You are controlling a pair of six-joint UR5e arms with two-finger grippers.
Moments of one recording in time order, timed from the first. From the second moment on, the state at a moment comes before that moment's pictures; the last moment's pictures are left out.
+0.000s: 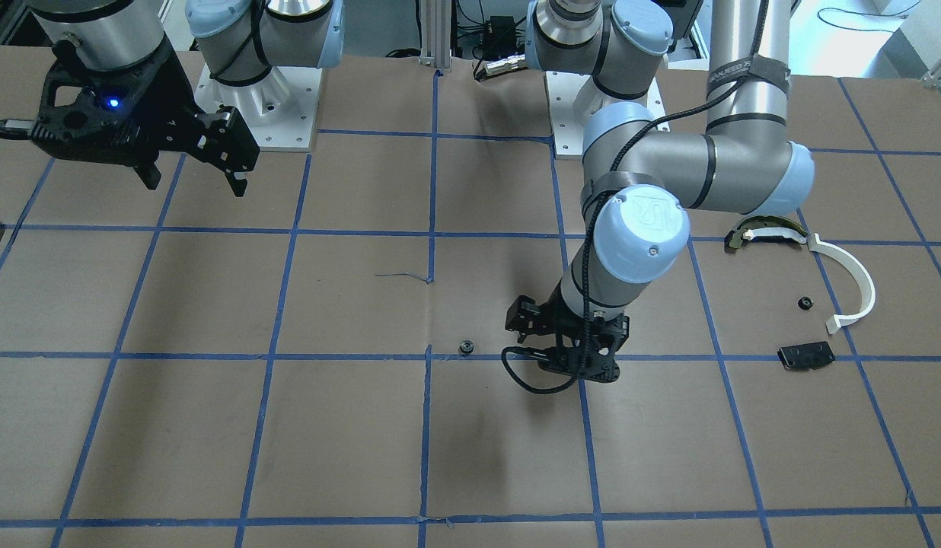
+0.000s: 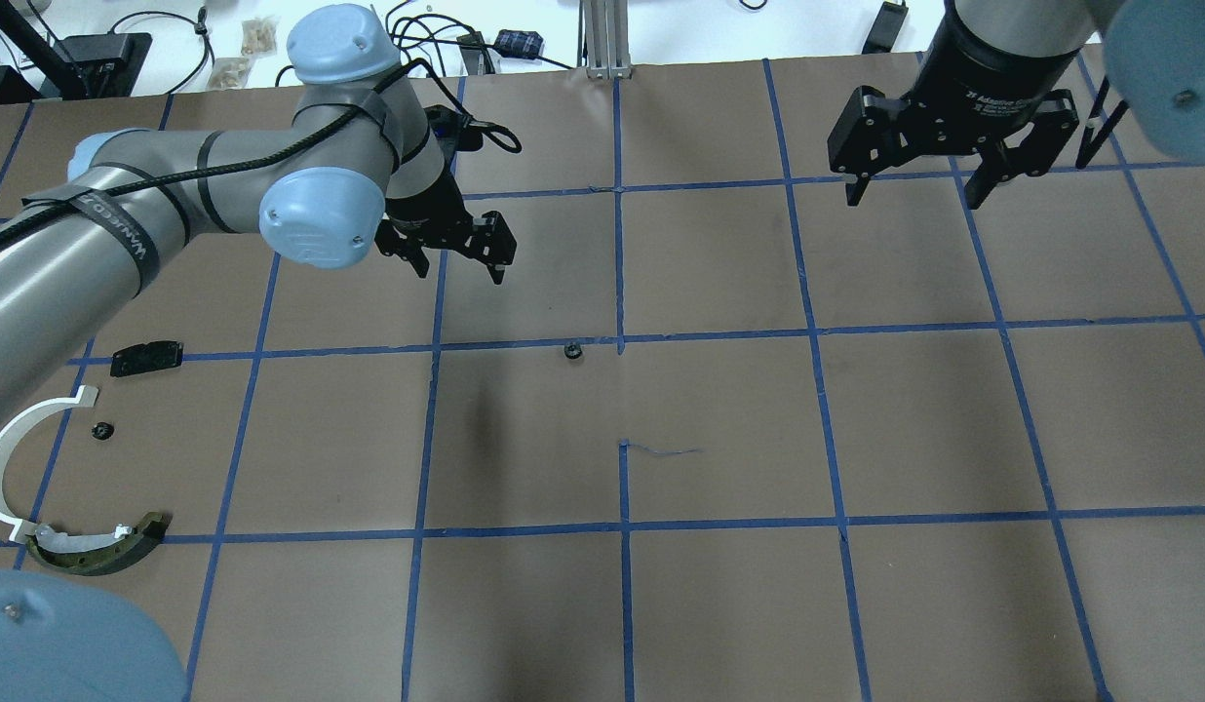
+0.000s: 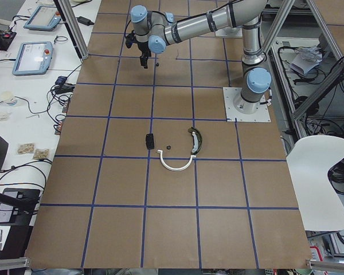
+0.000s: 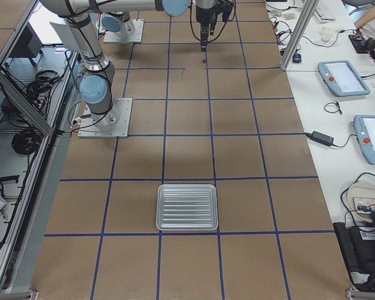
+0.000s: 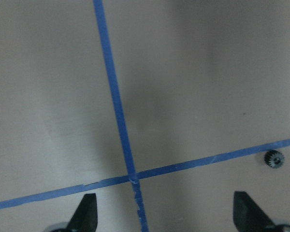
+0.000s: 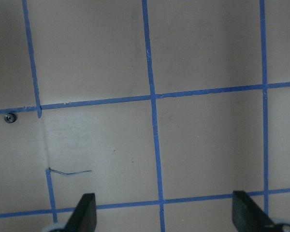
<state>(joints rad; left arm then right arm) -1.69 -1.96 -1.64 -1.17 1.51 0.08 1.57 -1.58 1.53 -1.54 -1.58 0.08</state>
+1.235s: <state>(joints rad) -1.85 -2.11 -1.69 -0.96 1.52 -0.01 1.57 -1.59 1.57 -1.73 -1.61 0.07</state>
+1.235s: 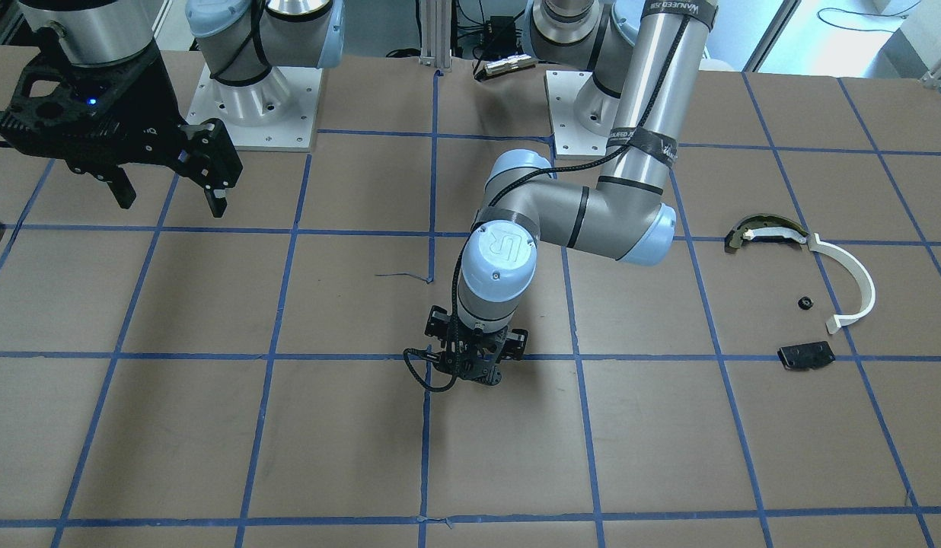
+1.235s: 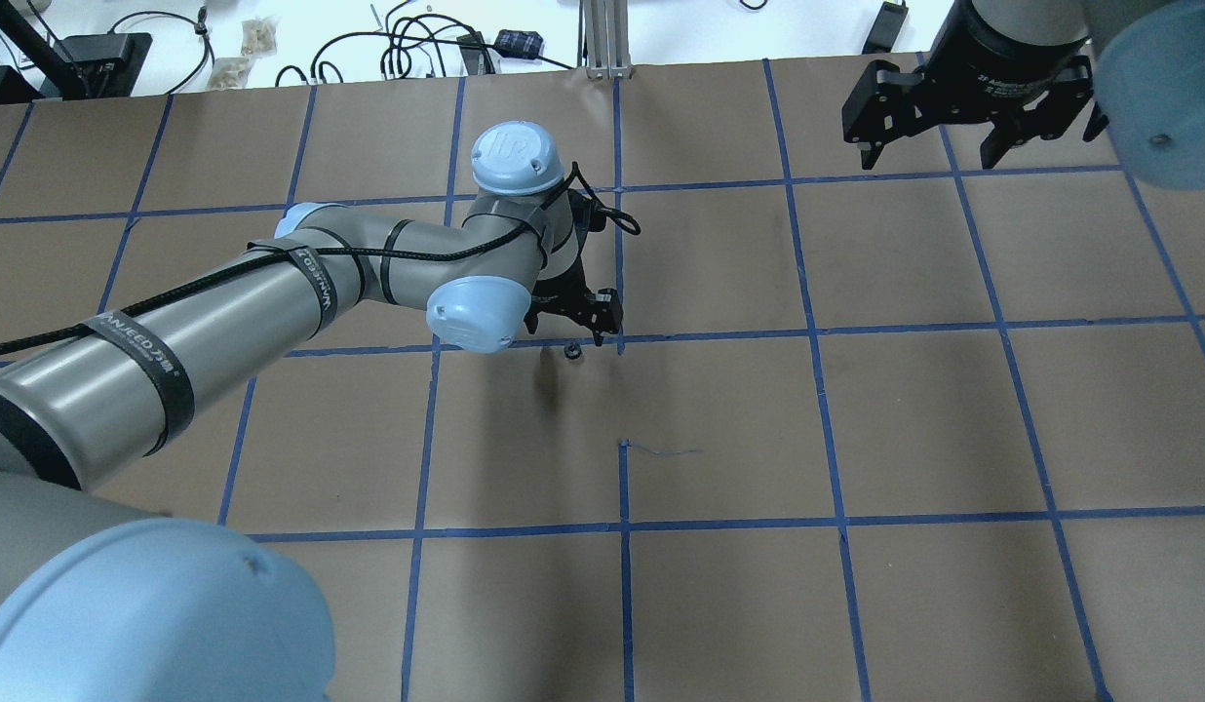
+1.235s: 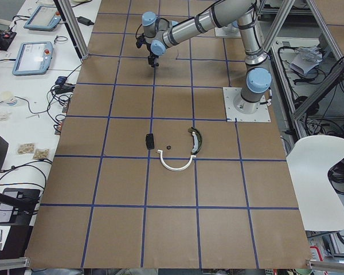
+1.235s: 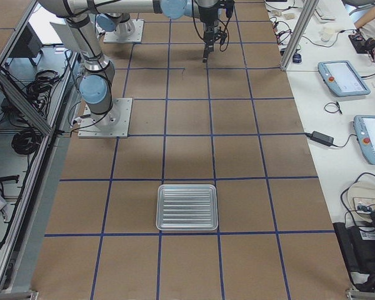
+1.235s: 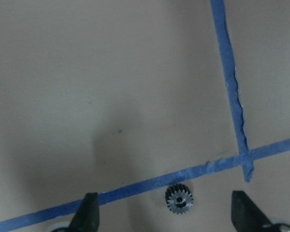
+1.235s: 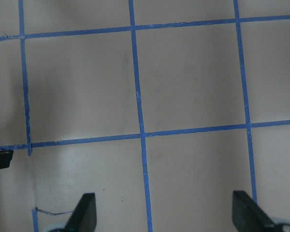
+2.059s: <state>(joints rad) -1.85 -2.14 -1.69 -0.96 1.52 -0.02 1.57 -1.60 1.55 -1.61 -1.60 0.08</state>
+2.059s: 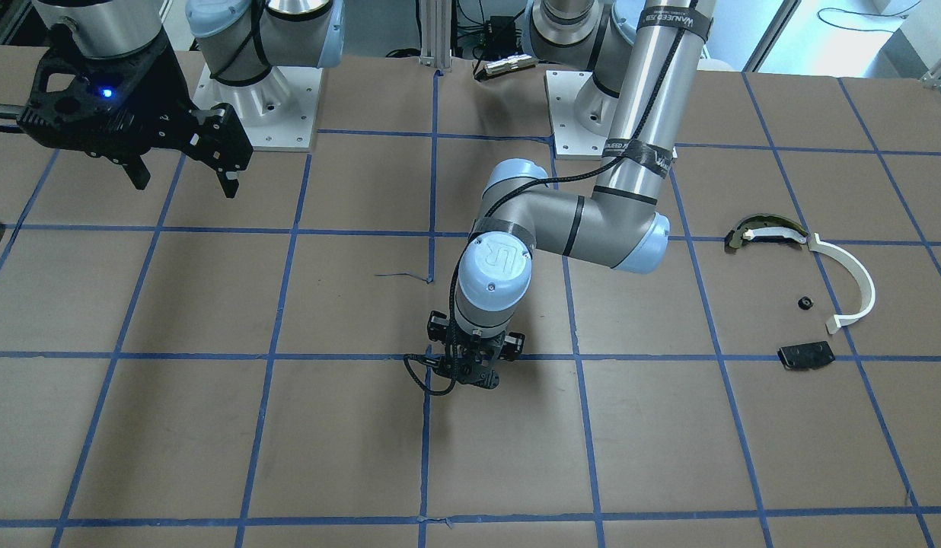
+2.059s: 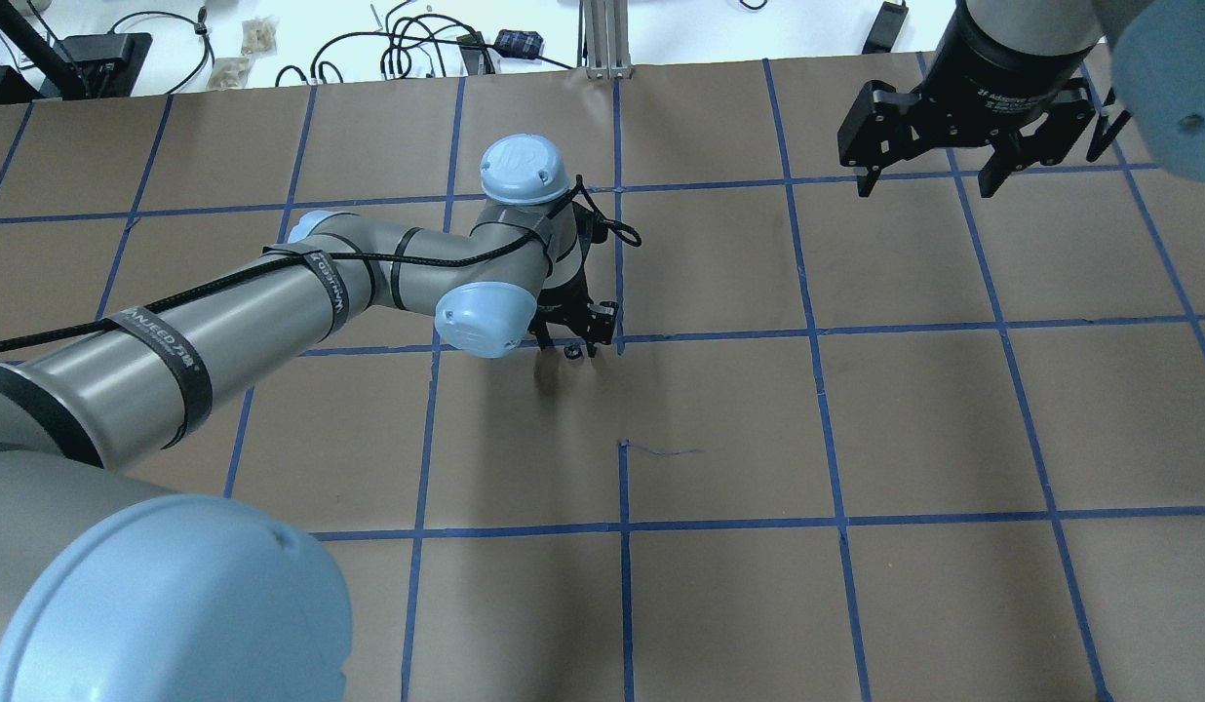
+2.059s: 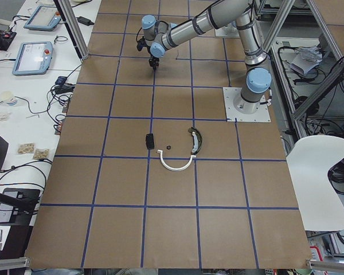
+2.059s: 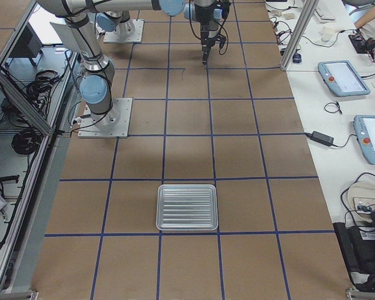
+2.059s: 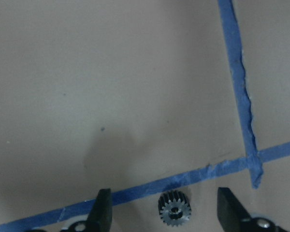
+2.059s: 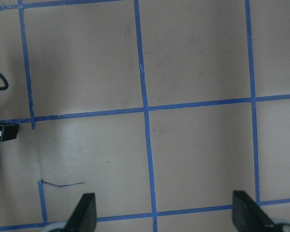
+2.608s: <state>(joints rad) -1.85 -2.13 -1.68 -0.96 1.51 -0.01 1.57 -1.59 1.55 -1.61 -1.59 0.08</state>
